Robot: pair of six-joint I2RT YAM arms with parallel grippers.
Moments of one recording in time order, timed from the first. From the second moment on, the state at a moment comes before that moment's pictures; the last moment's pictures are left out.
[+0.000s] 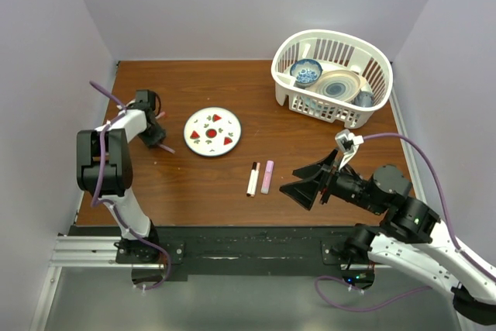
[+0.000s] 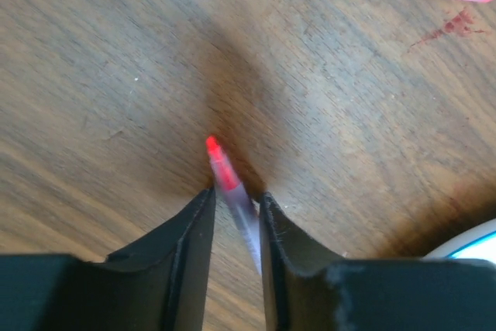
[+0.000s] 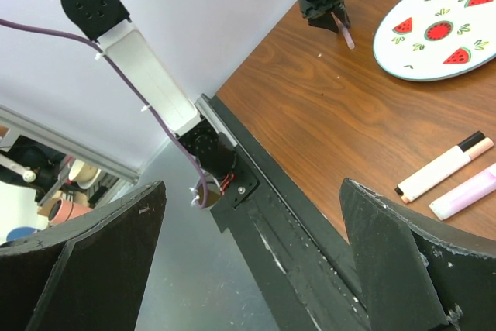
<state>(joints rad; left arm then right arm) 0.06 1.82 1.14 -0.51 -0.24 -0.69 0.92 0.48 0.77 -0.36 -0.13 0.65</state>
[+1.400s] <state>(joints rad) -0.18 0.66 0.53 0.03 0.69 -0.82 0.93 1.34 0.74 0.53 -0.34 0.86</state>
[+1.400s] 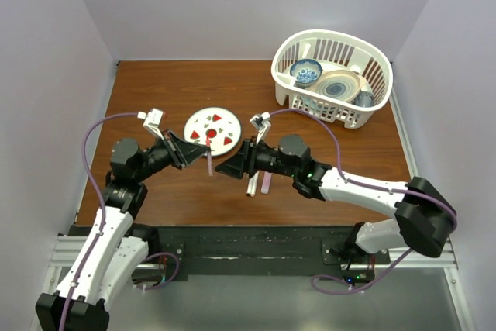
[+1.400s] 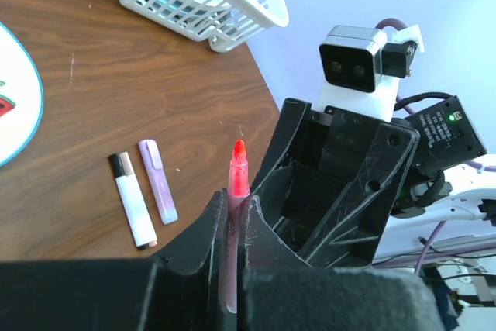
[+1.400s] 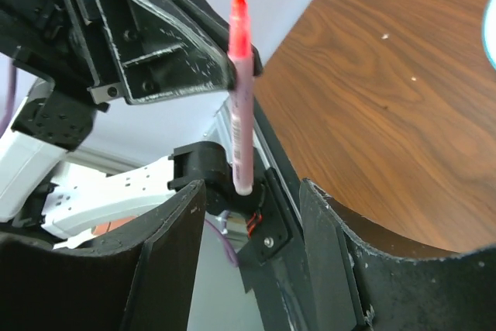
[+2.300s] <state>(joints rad) -0.18 0.81 0.82 -0.27 0.55 -0.55 0.98 1.25 0.68 0.57 -0.21 0.89</state>
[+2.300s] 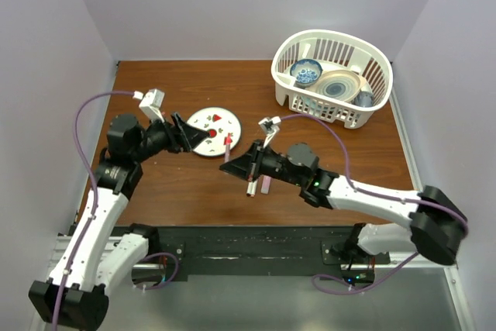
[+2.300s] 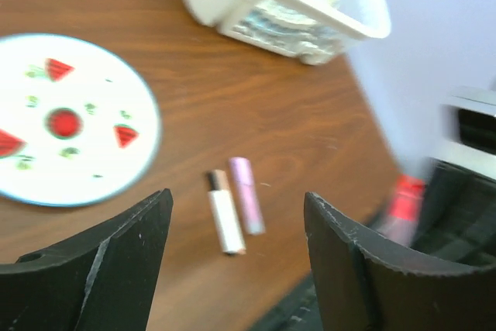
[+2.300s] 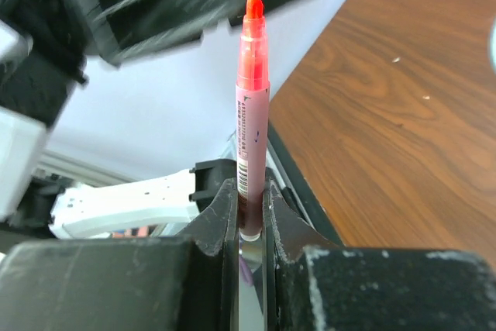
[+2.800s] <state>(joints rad) -0.03 1.50 1.31 -0.49 -0.04 -0.21 0.98 0.61 0.64 -0.01 -0.04 0.75</state>
